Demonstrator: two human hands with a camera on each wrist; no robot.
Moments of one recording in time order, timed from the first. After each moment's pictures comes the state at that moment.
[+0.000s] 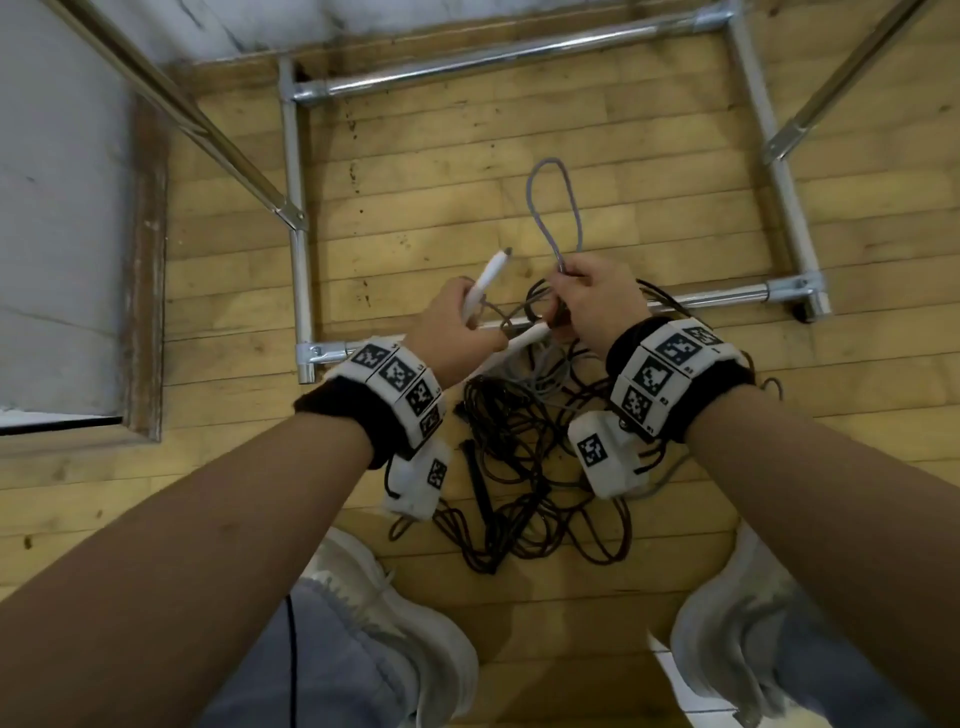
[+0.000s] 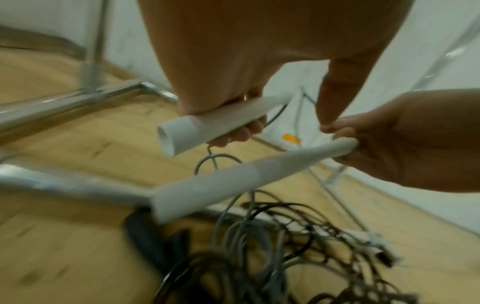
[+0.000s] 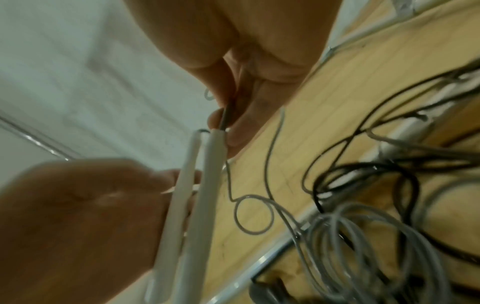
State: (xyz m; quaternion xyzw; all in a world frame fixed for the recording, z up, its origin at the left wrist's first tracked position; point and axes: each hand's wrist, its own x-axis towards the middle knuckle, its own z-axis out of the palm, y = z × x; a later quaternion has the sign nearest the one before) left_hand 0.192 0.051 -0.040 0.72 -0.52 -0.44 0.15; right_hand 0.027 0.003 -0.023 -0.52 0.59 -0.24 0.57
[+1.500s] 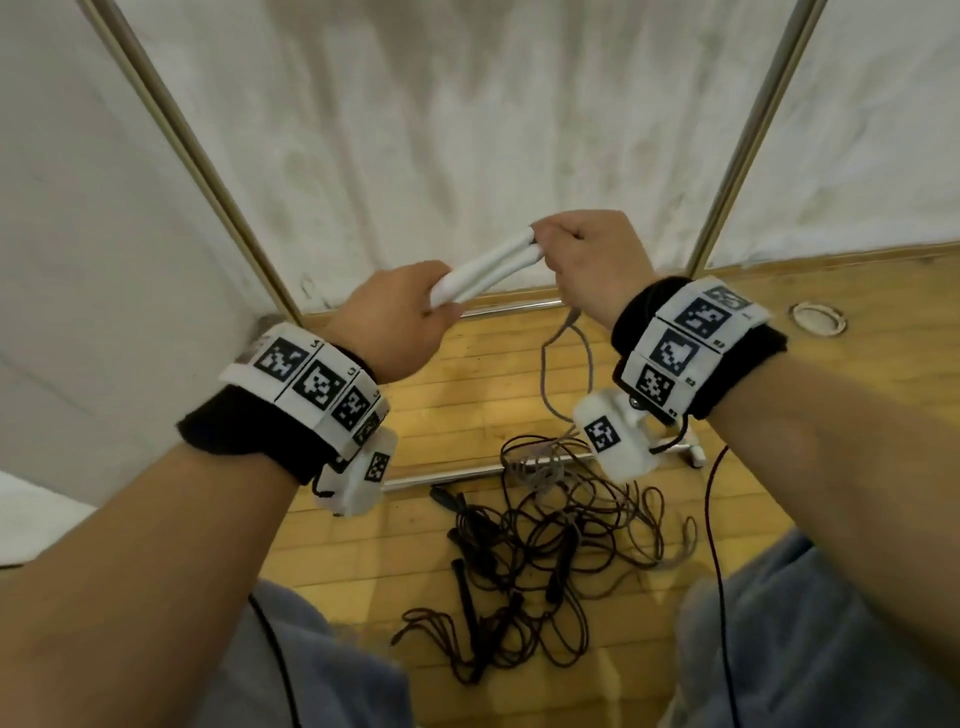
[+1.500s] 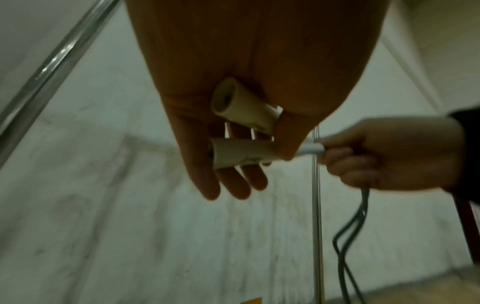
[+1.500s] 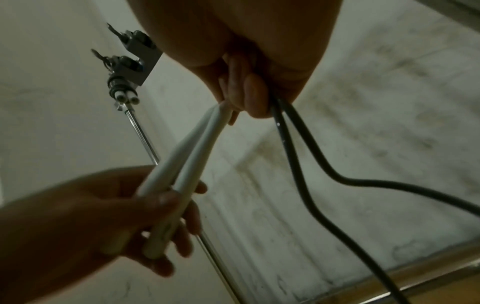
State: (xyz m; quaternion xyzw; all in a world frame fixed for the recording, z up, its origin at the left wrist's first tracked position) left_hand 0.179 0.080 0.278 0.66 -0.71 -0.11 0.21; right_hand -0.008 0.016 0.278 -0.67 0.47 -0.42 0.39
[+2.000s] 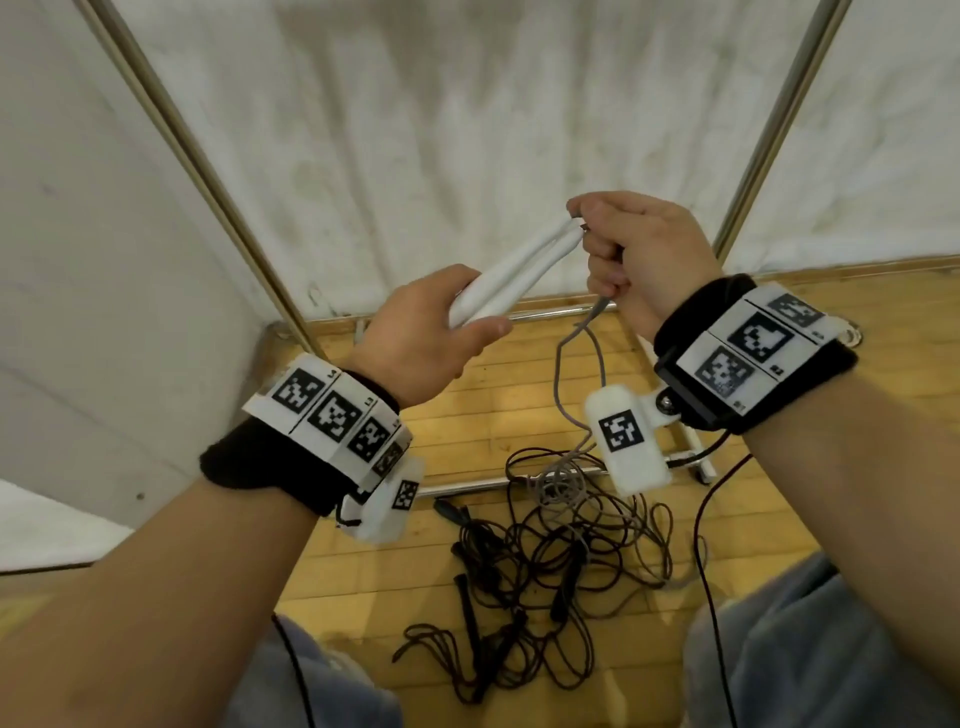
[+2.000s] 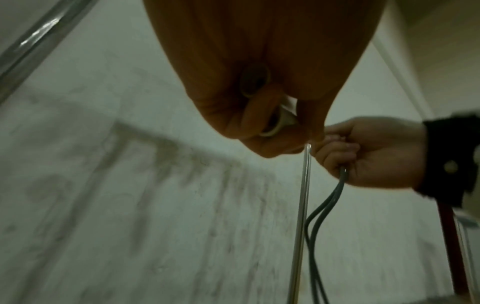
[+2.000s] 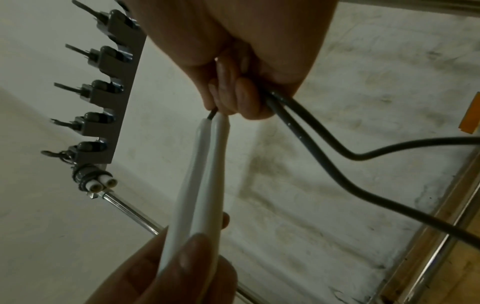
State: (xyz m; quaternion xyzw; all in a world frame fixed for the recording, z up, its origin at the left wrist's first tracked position) left_hand 0.161 0.084 0.280 0.62 -0.68 -0.22 0.33; right_hand -0.024 0.011 0.297 -0.50 0.37 -0.51 0.59
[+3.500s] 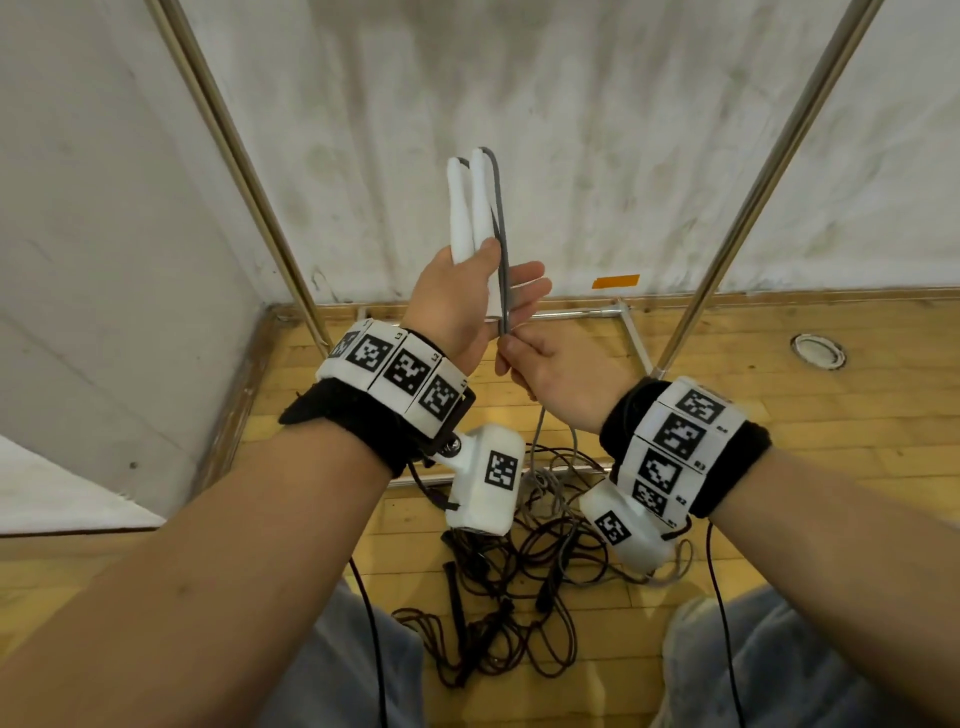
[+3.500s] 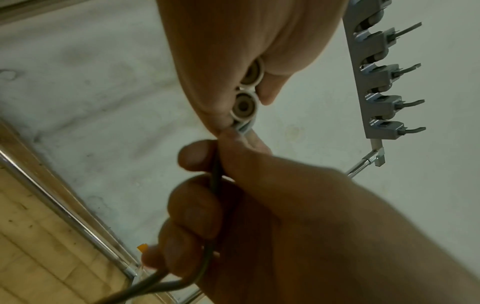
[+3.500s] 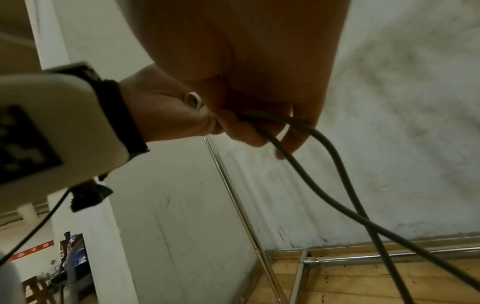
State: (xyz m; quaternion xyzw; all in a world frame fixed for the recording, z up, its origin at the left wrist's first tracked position) left_hand 0.130 0.073 0.282 0.48 -0.27 -0.55 0.62; right_hand 0.013 0.071 0.253 -0.80 0.41 -0.21 0.39
